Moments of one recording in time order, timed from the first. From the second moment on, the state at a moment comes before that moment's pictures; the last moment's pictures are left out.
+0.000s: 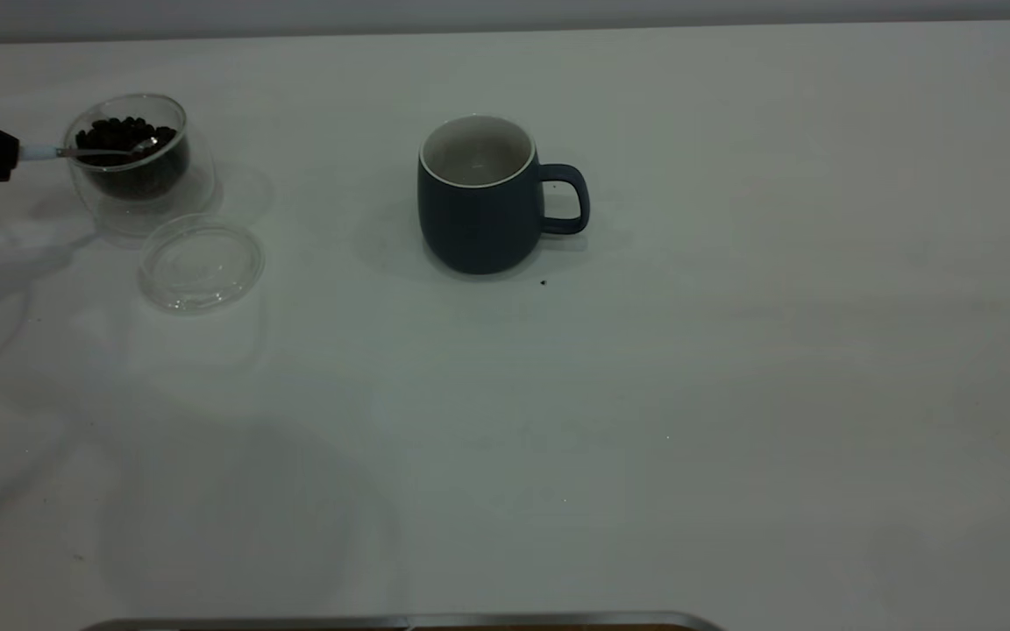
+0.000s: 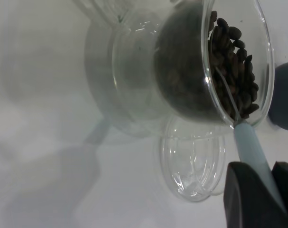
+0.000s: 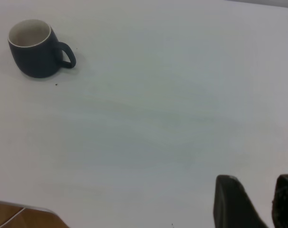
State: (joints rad) left arm 0.50 2.41 -1.42 -1.13 0.95 1.25; right arm 0.11 -0.01 -0.48 0.05 1.12 -0.04
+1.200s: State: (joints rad) left arm 0.58 2.41 -1.42 -1.15 1.11 1.25; right arm 0.11 -0.01 -0.48 0.05 1.12 -0.04
